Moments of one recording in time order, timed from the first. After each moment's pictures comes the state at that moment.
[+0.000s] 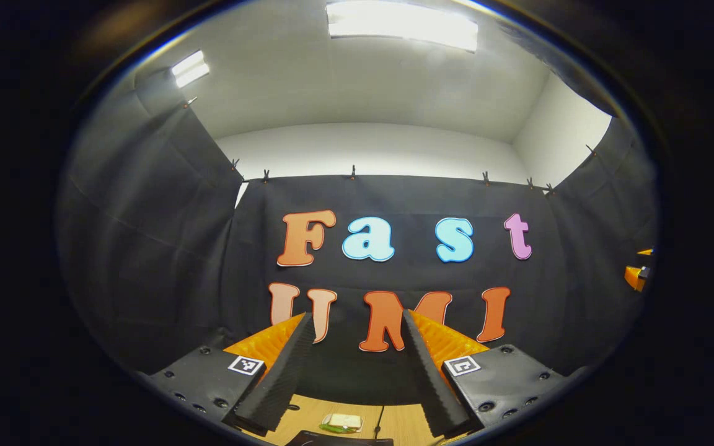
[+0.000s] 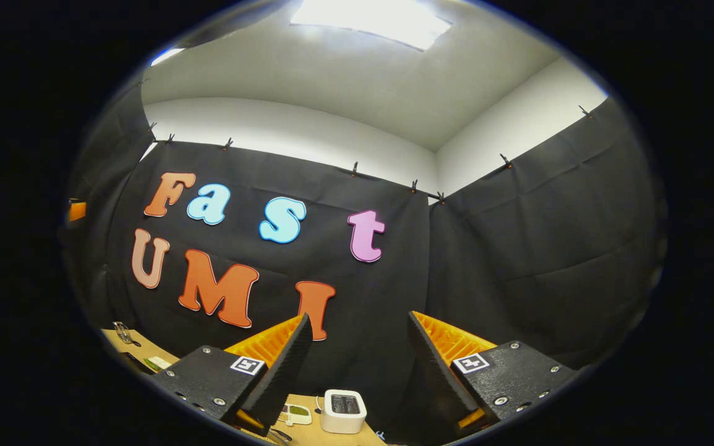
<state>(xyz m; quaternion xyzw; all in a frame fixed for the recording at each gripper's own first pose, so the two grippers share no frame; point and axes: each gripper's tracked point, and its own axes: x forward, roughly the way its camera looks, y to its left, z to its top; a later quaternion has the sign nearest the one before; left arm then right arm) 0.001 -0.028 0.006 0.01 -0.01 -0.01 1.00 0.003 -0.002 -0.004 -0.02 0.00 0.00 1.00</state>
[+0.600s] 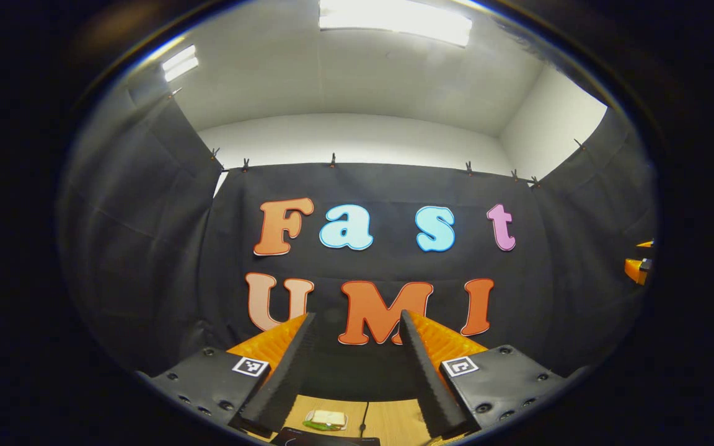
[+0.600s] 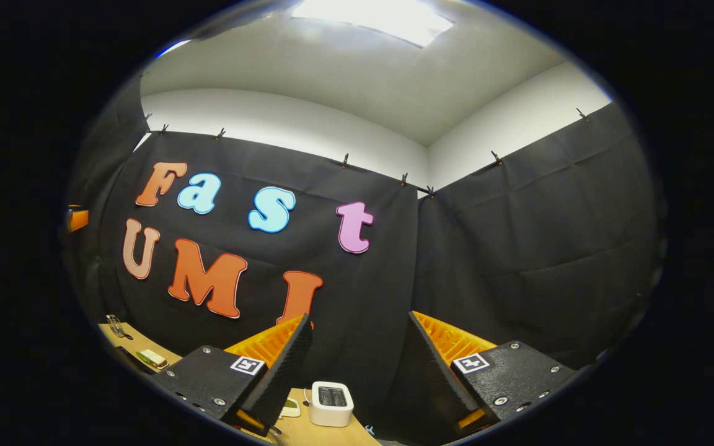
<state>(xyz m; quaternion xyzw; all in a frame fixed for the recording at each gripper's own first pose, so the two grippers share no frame) 0.020 -0.072 -0.028 0.01 0.02 -0.05 1.00 -0.008 -0.021 -0.017 -0.03 0.03 -0.03 1.00</state>
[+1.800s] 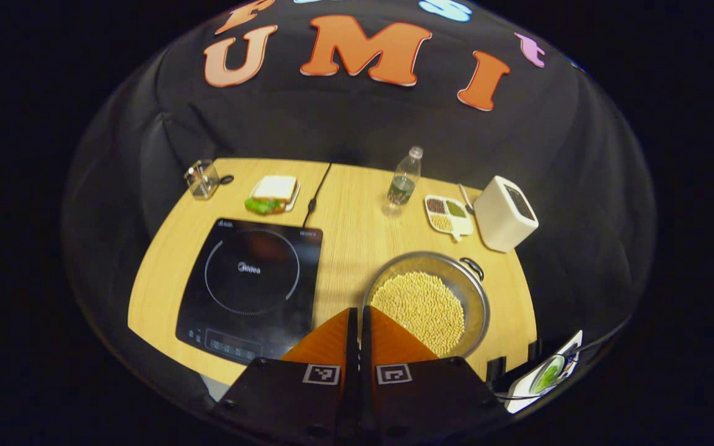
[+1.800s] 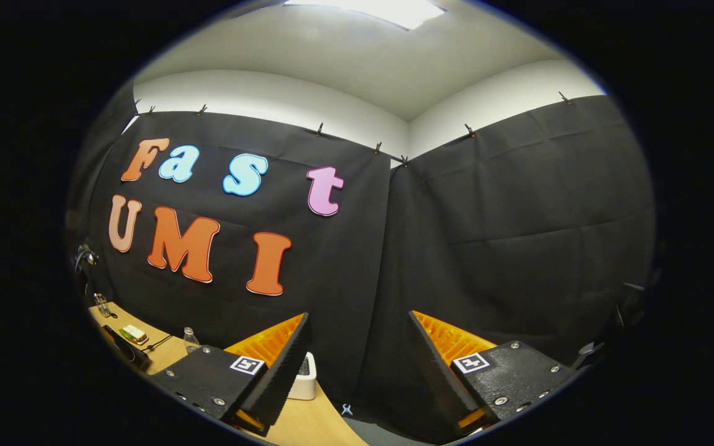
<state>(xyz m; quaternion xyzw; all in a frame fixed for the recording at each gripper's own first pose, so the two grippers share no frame) -0.177 -0.172 -0.366 -0.04 0.64 -0.03 0.77 -0.050 -0.112 -0.081 -0.04 0.09 -0.06 0.99</state>
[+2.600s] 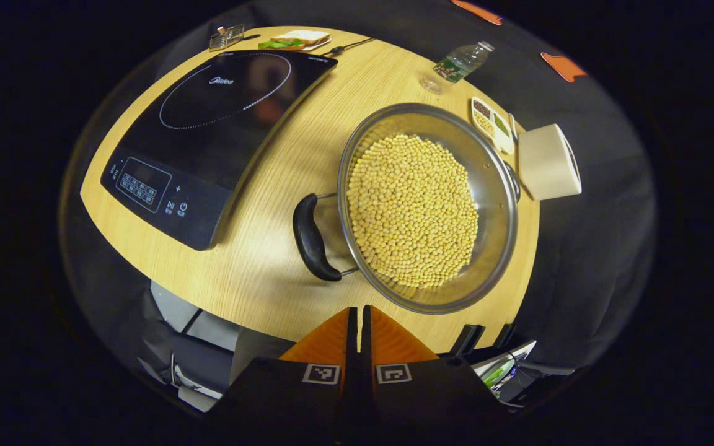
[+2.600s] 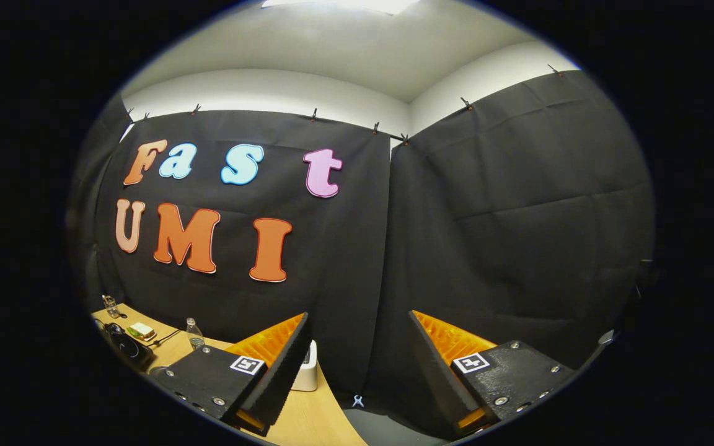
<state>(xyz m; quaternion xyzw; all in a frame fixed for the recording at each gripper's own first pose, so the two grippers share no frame) -0.300 -0.223 -0.410 -0.14 0.79 0.06 0.59 -0.043 -0.151 -0.122 -0.01 0.13 -0.03 0.99</state>
